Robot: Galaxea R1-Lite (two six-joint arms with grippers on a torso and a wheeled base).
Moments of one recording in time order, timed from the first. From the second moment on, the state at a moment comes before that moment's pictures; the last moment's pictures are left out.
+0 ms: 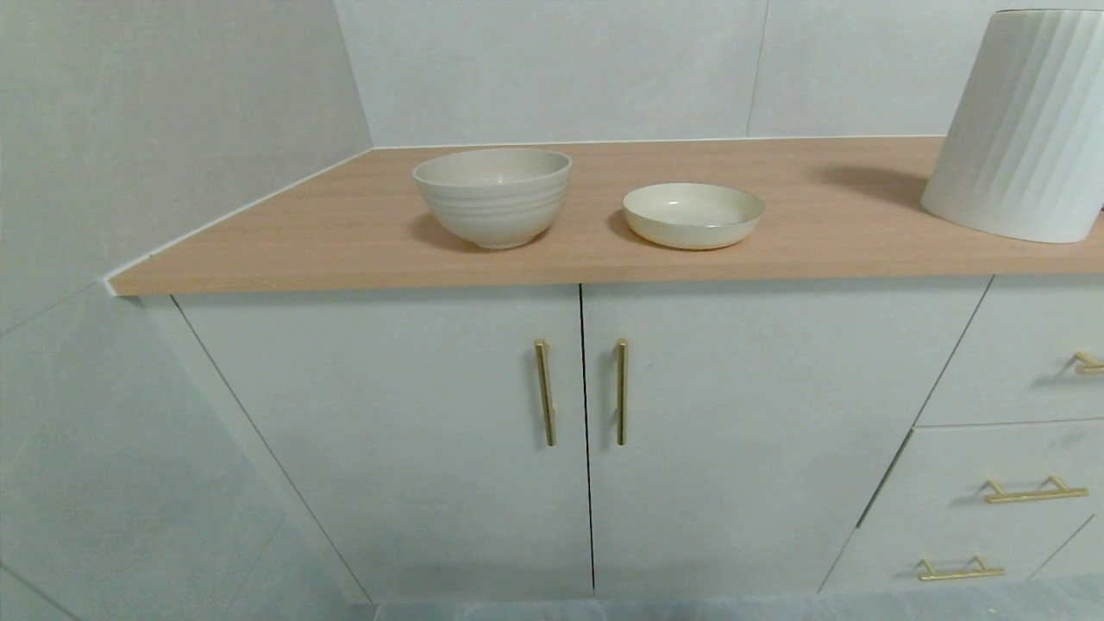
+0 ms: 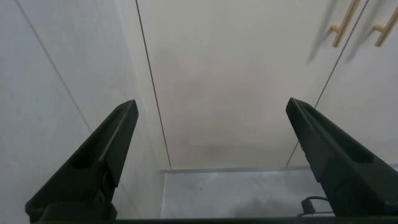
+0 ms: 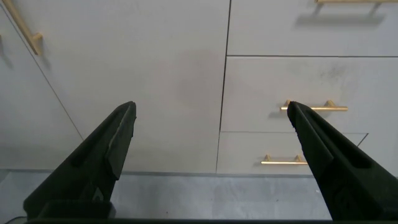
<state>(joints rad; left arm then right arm) 0.00 0.00 0.00 0.00 -0.01 0.00 0.00 0.00 0.00 0.00 0.02 -0.01</state>
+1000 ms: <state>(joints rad) 0.00 0.00 0.00 0.00 -0.01 0.00 0.00 0.00 0.00 0.00 0.03 -0.01</state>
